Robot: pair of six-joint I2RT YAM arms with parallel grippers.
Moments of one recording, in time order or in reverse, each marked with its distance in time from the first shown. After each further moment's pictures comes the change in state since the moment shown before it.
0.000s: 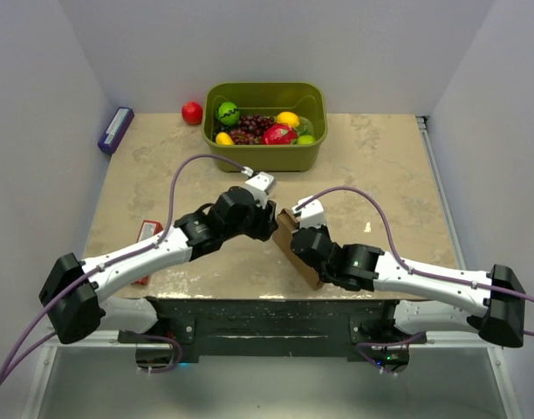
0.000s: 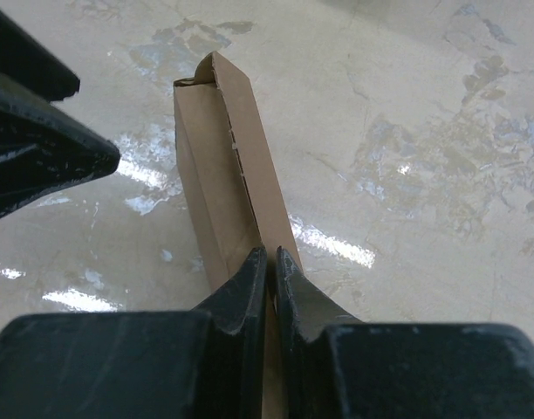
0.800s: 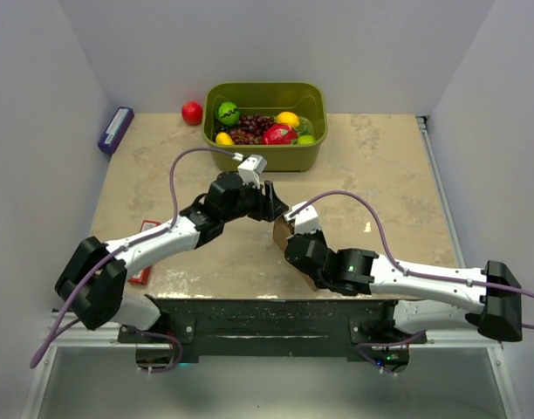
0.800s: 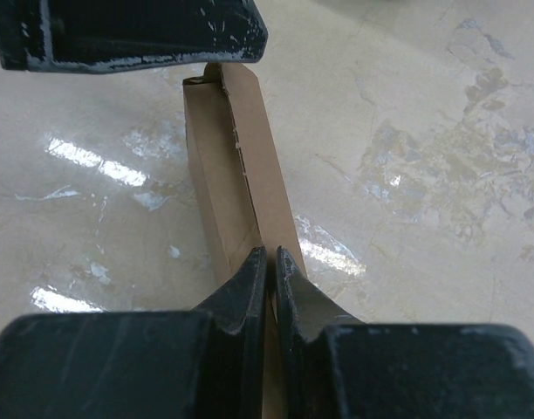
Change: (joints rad) left arm 0.180 0.128 -0.051 0.388 0.272 -0.156; right arm 0.066 0.026 0.000 0.008 0.057 0.002
